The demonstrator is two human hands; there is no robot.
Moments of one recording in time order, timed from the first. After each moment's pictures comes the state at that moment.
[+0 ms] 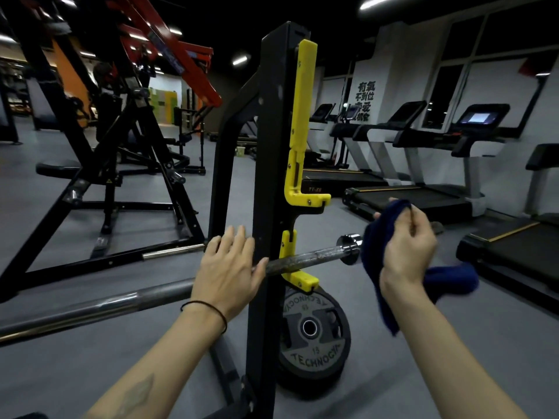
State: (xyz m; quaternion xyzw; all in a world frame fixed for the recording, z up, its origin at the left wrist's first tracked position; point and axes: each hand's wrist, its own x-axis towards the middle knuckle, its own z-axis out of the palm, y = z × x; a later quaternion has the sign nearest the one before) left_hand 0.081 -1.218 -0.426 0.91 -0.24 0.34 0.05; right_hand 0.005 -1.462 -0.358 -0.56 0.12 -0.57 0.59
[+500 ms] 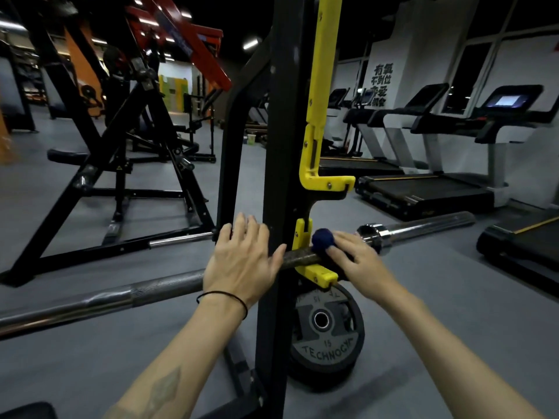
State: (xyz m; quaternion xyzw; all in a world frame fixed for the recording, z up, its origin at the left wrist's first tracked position) left_hand 0.102 -1.240 -0.433 0.93 -0.21 0.31 -0.01; right_hand 0.070 -1.489 -0.442 -0.91 -0.09 -0.23 0.32
